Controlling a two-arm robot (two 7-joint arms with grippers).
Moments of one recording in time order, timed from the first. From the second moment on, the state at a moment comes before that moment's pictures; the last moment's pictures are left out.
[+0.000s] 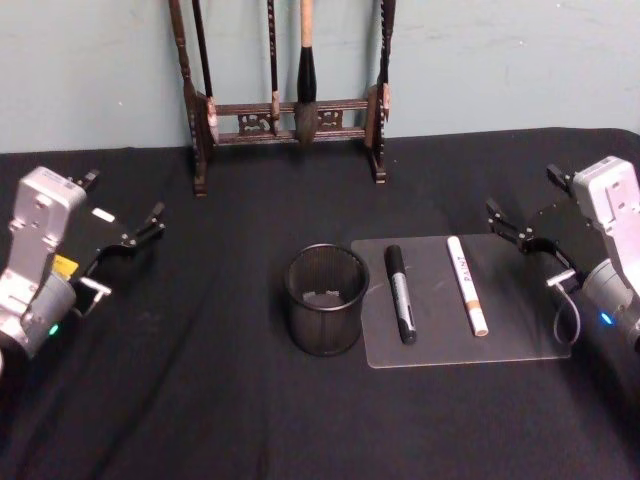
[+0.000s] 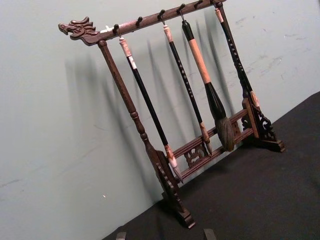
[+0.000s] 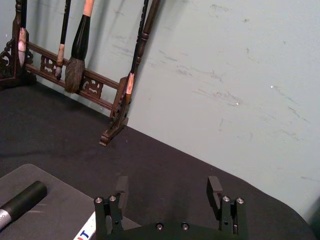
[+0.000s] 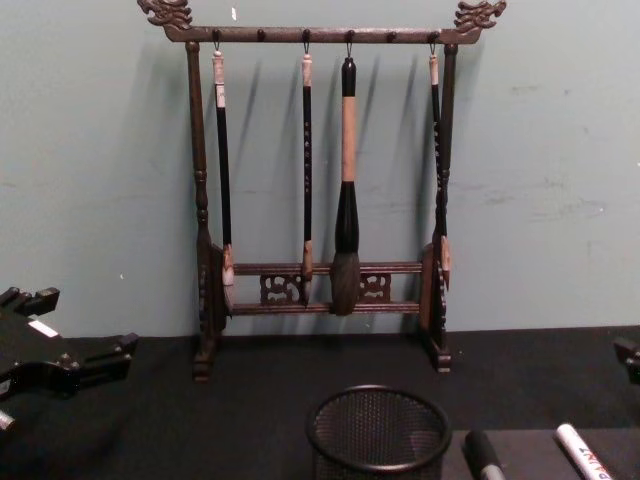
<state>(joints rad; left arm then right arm) -0.20 0.60 0.45 -1.41 -0.25 -0.12 0.03 0.20 0.60 -0.45 -1.41 0.25 -0.12 -0.03</state>
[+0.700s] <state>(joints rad) -0.20 0.60 0.45 -1.41 -0.25 -0.12 0.03 0.20 0.60 -0.45 -1.41 0.25 -0.12 -0.03</state>
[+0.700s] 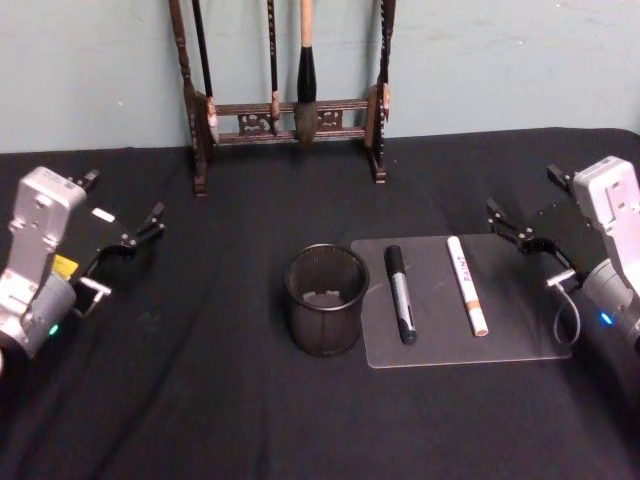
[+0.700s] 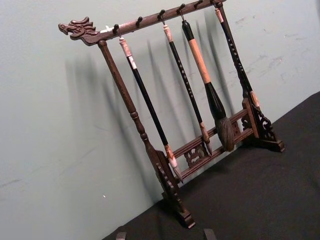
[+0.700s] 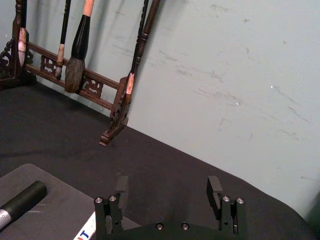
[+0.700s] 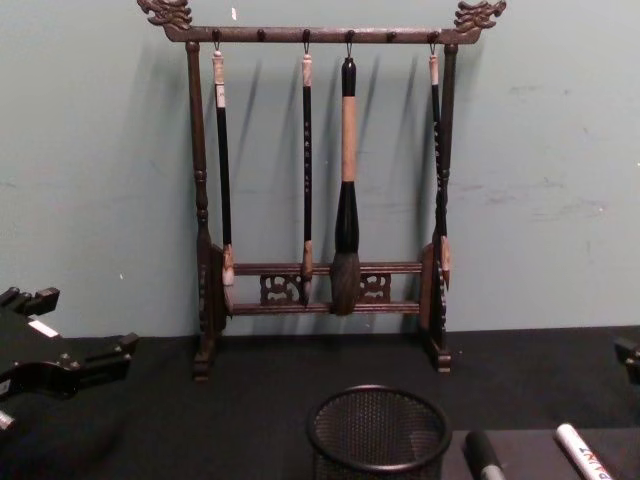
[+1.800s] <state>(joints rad) -0.20 0.60 0.45 -1.41 -0.25 -0.12 0.03 0.20 0.60 -0.44 -1.43 0.26 -0.06 -0.01</state>
